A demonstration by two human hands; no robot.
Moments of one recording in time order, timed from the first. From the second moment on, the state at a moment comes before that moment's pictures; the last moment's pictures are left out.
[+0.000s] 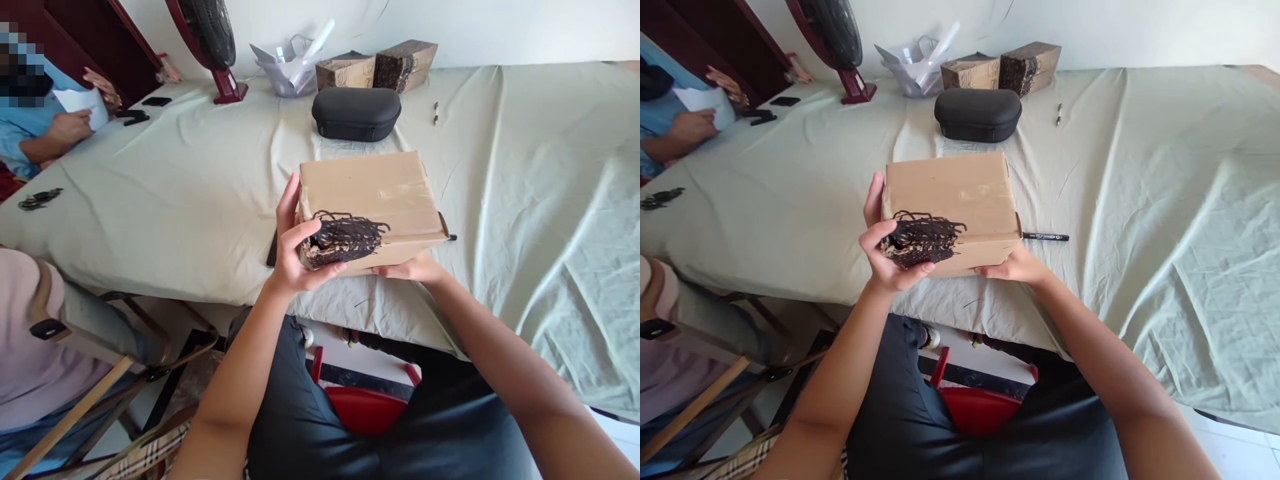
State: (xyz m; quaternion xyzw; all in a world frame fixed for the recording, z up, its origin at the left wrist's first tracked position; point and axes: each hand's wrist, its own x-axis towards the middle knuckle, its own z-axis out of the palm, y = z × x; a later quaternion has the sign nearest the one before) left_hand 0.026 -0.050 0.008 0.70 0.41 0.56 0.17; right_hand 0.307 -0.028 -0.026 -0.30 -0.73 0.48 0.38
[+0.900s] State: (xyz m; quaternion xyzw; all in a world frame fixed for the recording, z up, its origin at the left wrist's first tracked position) left_hand 0.009 -0.031 0.003 0.71 0.32 0.60 0.19; right_hand 0.318 -0.014 -0.018 -0.29 -0.81 0.36 0.36
